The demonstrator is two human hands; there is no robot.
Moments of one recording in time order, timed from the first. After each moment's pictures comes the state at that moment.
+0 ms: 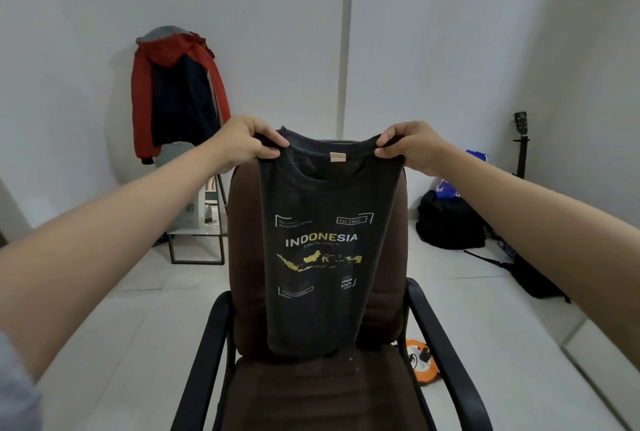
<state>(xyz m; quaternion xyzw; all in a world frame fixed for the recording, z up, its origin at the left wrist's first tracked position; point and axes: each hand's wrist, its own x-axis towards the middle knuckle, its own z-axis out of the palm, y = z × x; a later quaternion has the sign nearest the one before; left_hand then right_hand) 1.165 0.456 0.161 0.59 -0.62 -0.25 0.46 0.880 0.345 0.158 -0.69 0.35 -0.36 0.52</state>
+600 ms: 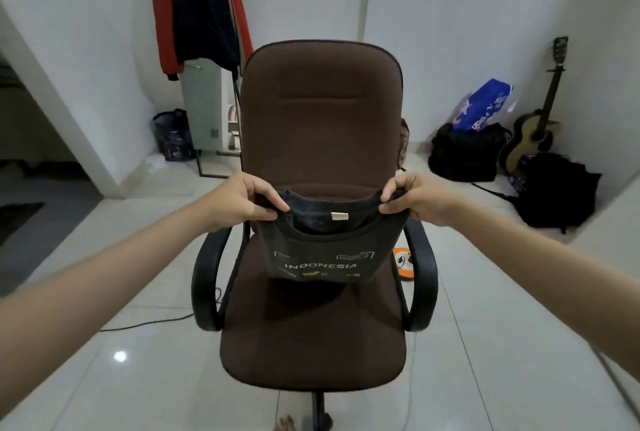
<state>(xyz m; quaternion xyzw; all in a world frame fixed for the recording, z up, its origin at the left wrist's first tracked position) 1.036 0.711 -0.009 0.60 -0.59 -0.40 0.36 0.742 0.545 -0.025 -0.68 0.33 -0.16 0.64</state>
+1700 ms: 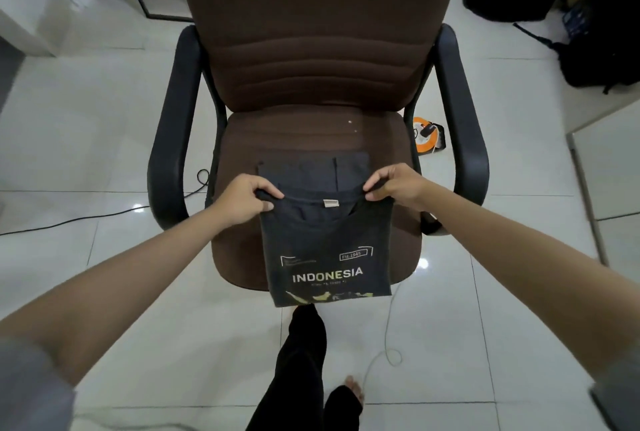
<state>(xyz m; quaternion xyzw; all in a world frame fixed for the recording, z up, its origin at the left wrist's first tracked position) 1.076 0.637 -0.289 0.73 -0.48 -0.44 0.21 0.801 0.497 -0.289 -0.57 0.52 0.00 0.64</state>
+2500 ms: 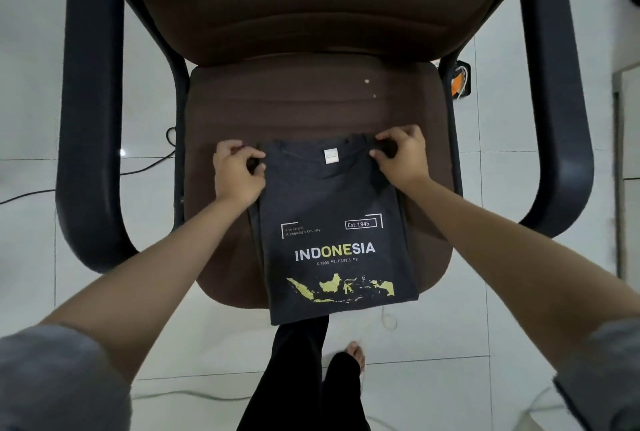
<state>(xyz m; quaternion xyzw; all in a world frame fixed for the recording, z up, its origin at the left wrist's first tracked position) 1.111 0.550 -0.448 0.84 -0.38 -0.33 0.20 0.847 0.425 -0.442 -0.68 0.64 -0.05 0.36</state>
